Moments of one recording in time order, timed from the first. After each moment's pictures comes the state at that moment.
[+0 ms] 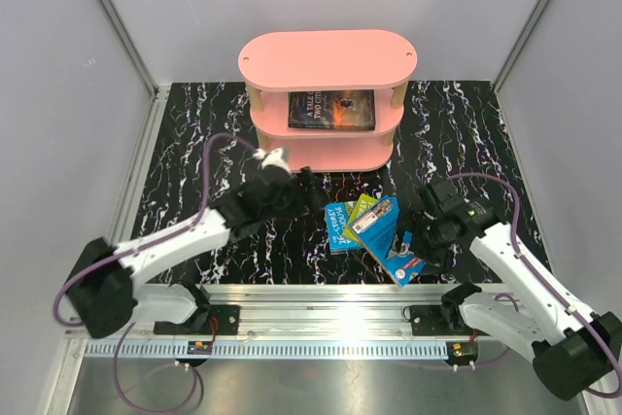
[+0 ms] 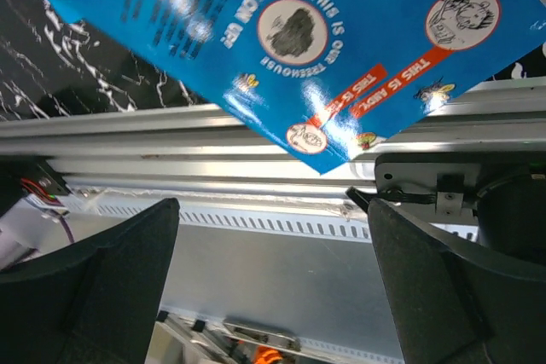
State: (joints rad) left arm -0.79 1.18 0.75 -0.18 -0.13 -0.94; right arm 0.49 0.94 0.84 -1.19 -0.18 0.79
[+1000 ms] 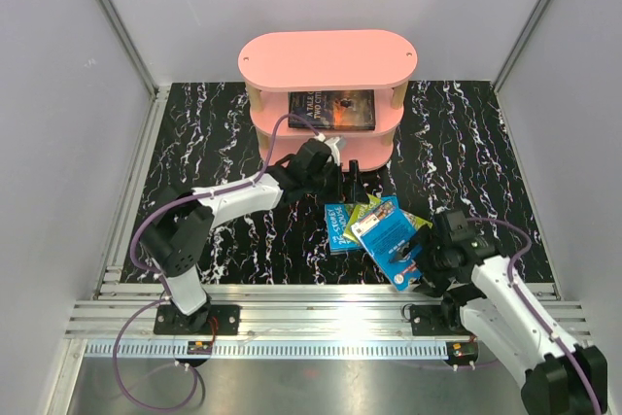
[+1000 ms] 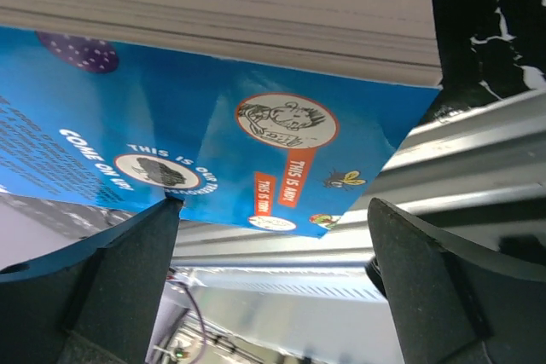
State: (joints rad) left arm -0.79 1.75 1.14 -0.07 0.31 -0.73; right arm 0.28 0.78 0.45 -0.94 -0.24 1.10
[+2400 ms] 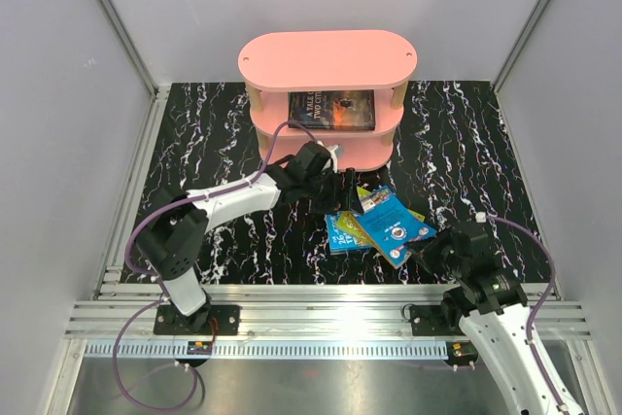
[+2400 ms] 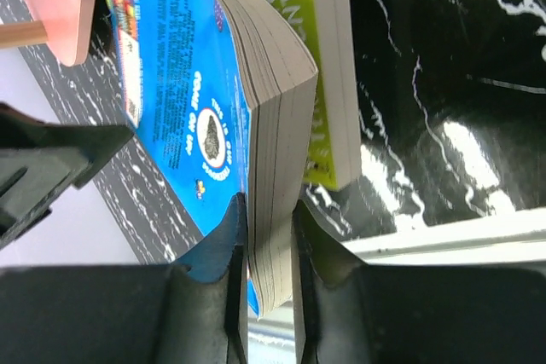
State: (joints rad) left arm -0.79 1.72 1.15 -0.25 0.36 -0.73; right arm 0.28 0.31 0.37 -0.82 -0.10 1.18
